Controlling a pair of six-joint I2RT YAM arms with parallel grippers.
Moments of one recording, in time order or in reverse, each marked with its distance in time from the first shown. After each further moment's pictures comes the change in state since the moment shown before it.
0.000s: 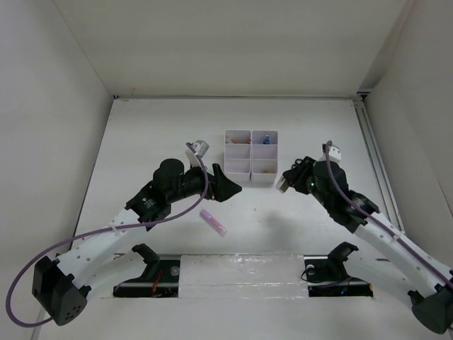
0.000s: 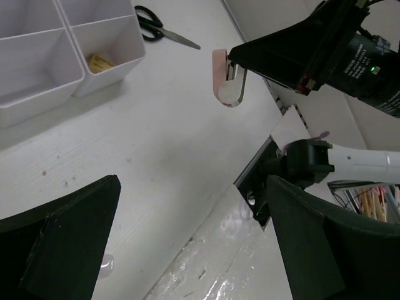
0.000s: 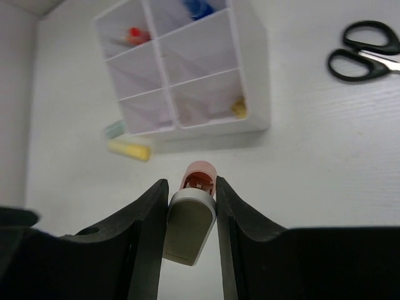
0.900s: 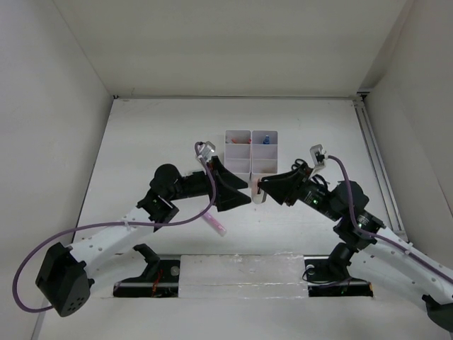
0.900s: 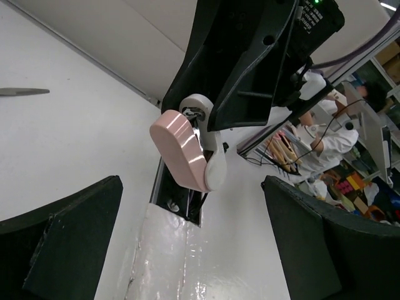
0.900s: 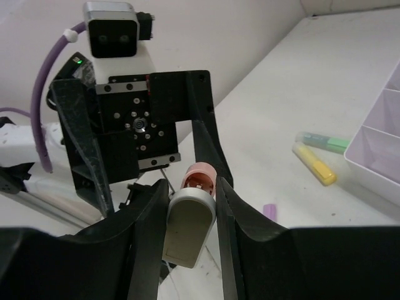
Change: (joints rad) left arm -0.038 0.082 -0.104 0.636 0.394 -0.141; right arm 0.231 -0.218 -0.115 0.562 -0.450 -0.161
